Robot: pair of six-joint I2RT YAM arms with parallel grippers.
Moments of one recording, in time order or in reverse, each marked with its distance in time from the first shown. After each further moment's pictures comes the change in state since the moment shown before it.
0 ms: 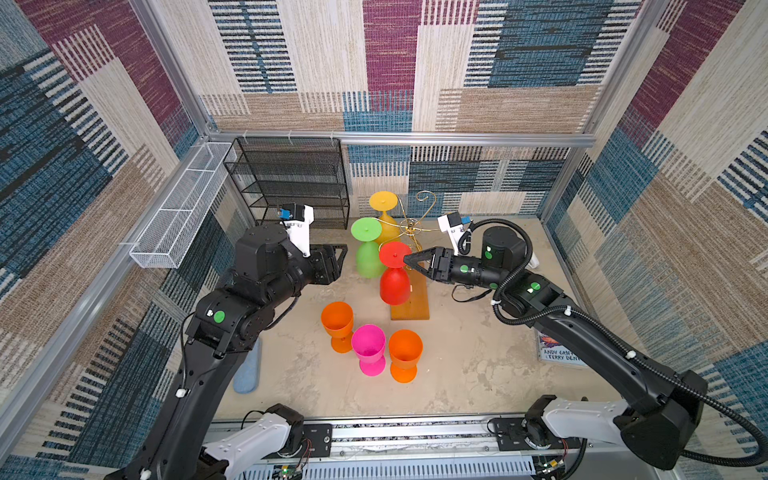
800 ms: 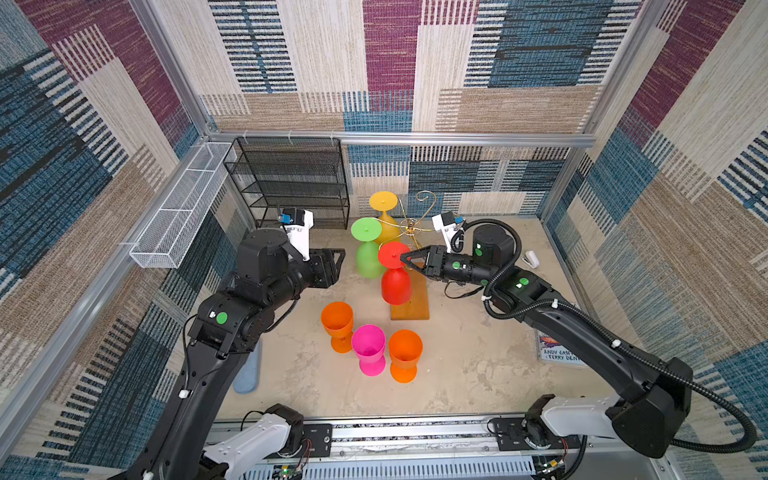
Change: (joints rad) left arm 0.024 -0.019 -0.048 0.001 0.009 0.012; right arm 0.002 0.058 0.012 0.034 0.026 0.037
